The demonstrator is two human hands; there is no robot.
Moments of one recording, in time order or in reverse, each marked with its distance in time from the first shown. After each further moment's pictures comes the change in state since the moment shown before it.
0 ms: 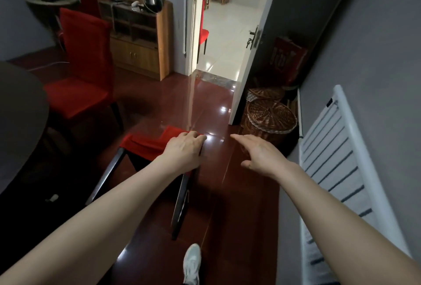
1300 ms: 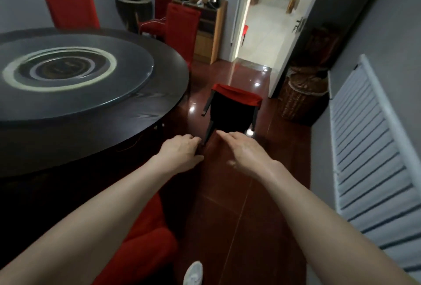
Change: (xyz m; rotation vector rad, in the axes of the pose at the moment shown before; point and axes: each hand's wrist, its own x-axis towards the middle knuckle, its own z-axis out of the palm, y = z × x) left_hand -0.833 -0.168 -0.009 0.016 -0.017 -0.123; right_hand -0.504 -0.667 0.141 -0.060 0.024 -0.155
